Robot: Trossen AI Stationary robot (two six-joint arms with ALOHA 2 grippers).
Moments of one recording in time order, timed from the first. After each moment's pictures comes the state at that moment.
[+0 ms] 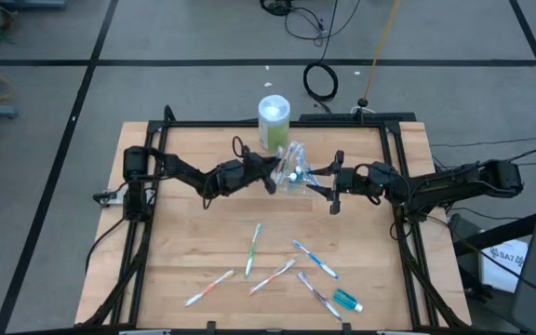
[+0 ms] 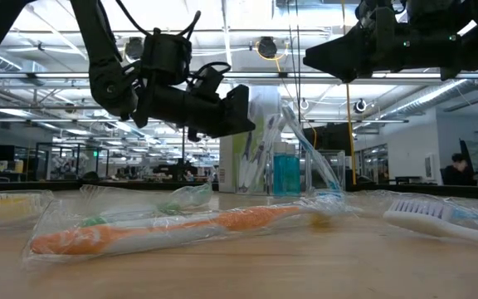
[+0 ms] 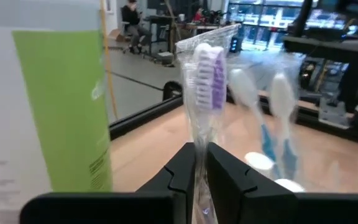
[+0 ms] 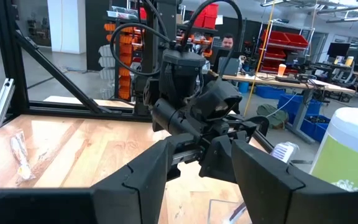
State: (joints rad) left arm 0.18 1.95 0.76 1.12 -0.37 -0.12; right arm -0.11 1.08 0.33 0.81 0.00 -0.12
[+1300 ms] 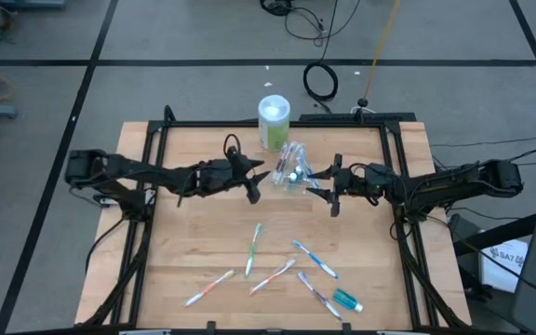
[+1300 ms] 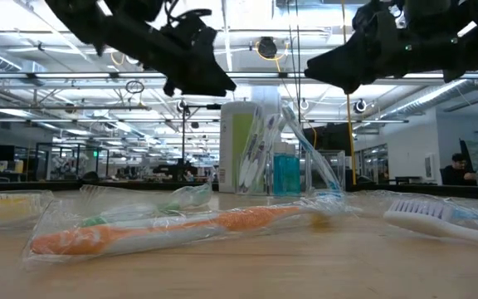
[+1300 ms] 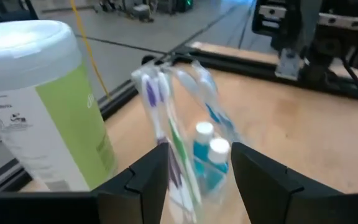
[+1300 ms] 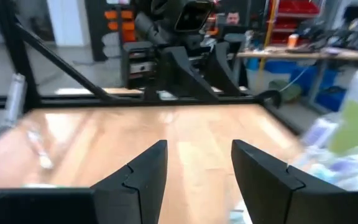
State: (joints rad) left arm 0.07 1.47 0.76 0.40 -0.36 -0.11; right arm -0.09 1.08 0.33 0.73 0.00 -0.01
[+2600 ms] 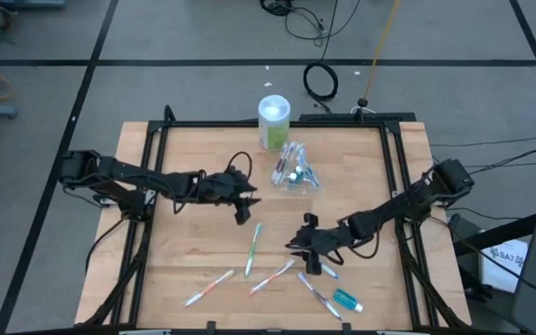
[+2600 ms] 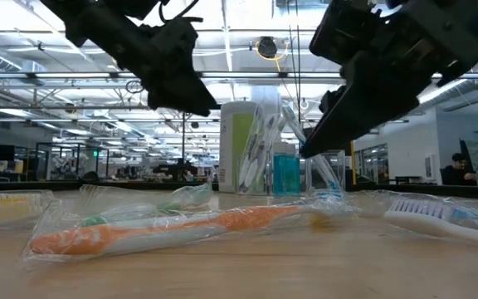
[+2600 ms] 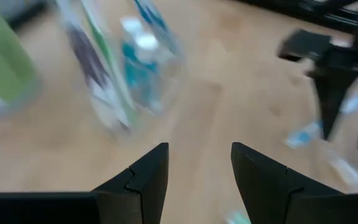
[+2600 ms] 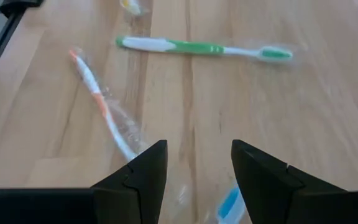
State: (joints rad) left arm -0.02 1.42 0.76 0.07 -0.18 -0.29; right arm 0.39 1.66 0.77 0.19 0.21 0.35
